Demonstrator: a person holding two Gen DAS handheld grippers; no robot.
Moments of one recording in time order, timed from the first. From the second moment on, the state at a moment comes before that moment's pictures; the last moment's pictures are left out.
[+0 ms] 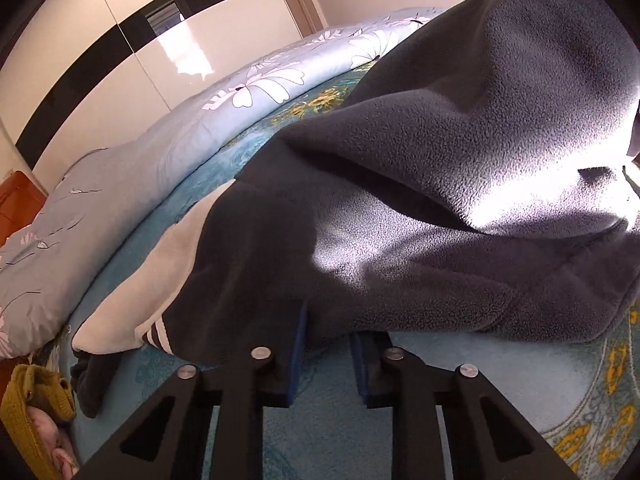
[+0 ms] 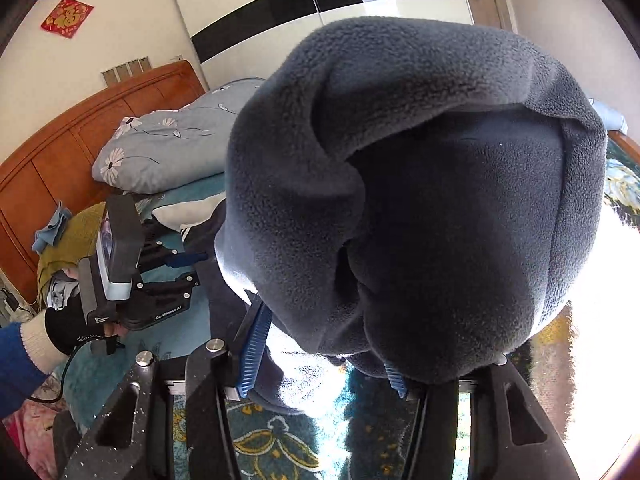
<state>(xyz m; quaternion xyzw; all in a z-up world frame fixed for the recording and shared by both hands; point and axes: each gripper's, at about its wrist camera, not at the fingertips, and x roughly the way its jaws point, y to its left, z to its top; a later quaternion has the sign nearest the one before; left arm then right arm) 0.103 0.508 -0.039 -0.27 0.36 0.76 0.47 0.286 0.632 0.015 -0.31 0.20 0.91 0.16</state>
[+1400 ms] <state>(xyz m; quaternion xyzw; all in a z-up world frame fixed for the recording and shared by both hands) 0.008 0.241 0.101 -0.29 0.04 0.89 0.35 0.239 0.540 0.091 -0.26 0.21 0.94 0.00</state>
